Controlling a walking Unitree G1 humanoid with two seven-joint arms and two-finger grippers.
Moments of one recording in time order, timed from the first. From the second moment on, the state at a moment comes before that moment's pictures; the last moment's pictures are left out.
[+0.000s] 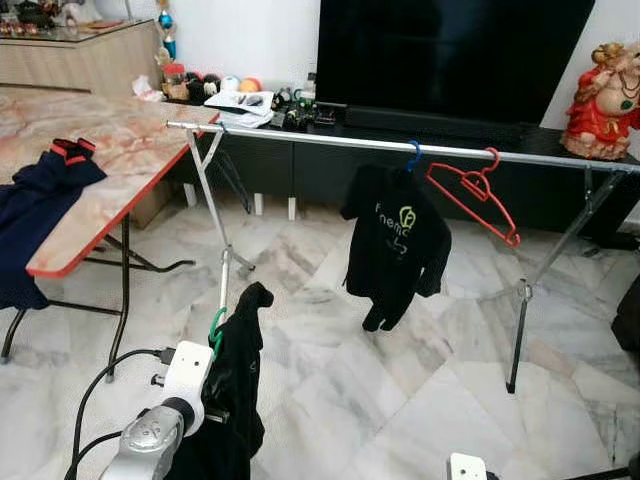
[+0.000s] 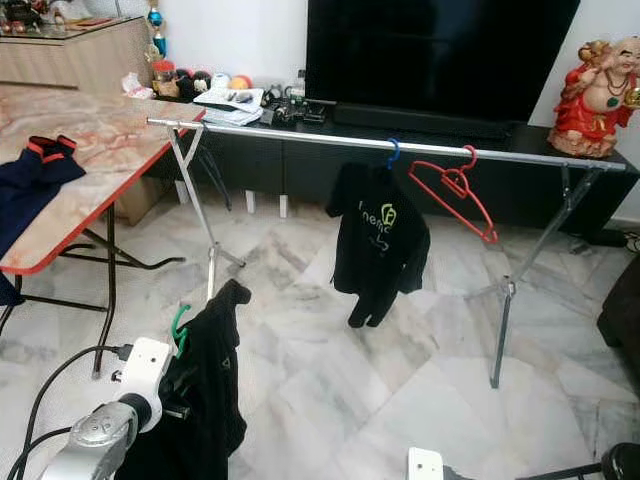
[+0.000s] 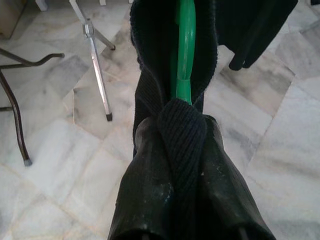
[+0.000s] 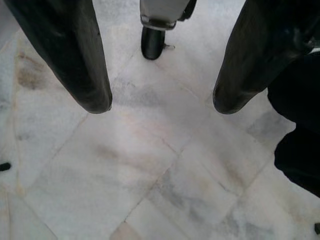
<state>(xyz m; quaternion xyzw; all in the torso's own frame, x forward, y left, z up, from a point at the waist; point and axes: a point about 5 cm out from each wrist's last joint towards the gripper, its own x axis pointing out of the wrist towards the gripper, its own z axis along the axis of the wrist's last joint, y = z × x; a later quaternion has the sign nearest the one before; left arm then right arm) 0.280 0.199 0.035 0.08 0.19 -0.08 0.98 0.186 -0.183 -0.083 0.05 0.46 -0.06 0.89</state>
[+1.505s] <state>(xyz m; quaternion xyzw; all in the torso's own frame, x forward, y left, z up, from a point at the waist) 0.282 0.183 0.029 0.06 0.22 -0.11 0.97 0.169 -0.186 -0.091 0.04 0.48 -0.05 0.87</state>
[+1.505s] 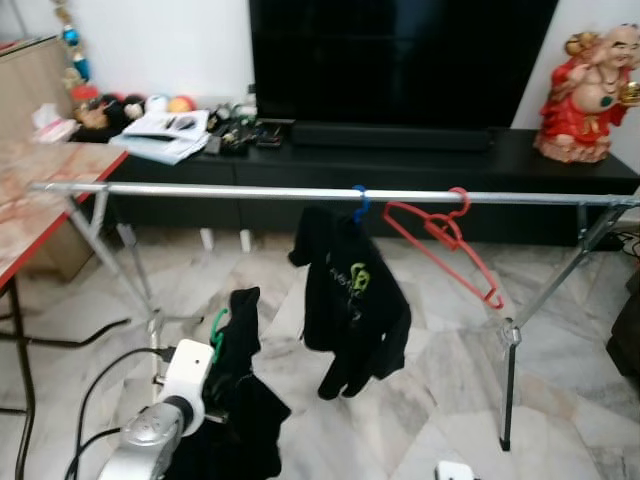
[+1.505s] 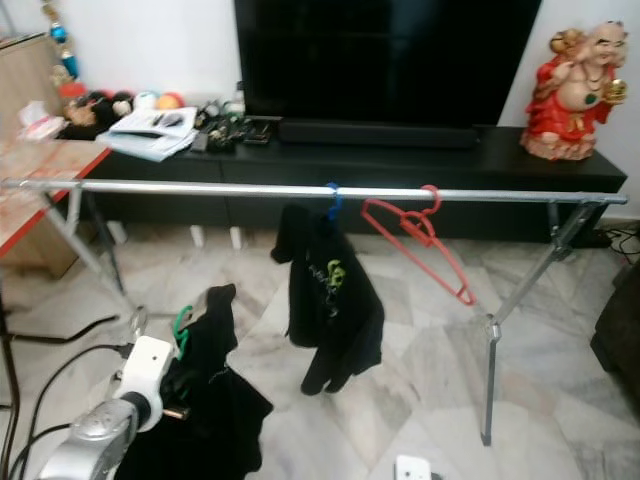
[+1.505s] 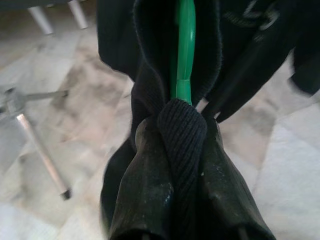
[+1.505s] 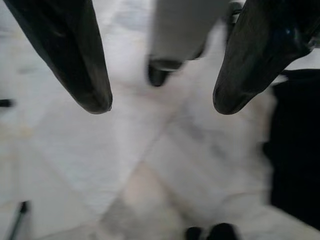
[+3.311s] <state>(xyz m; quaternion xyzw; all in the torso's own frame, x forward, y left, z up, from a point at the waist) 0.273 0.229 0.025 0.11 0.23 0.03 0.97 0.190 -0.175 -0.082 0.00 0.45 0.04 0.89</state>
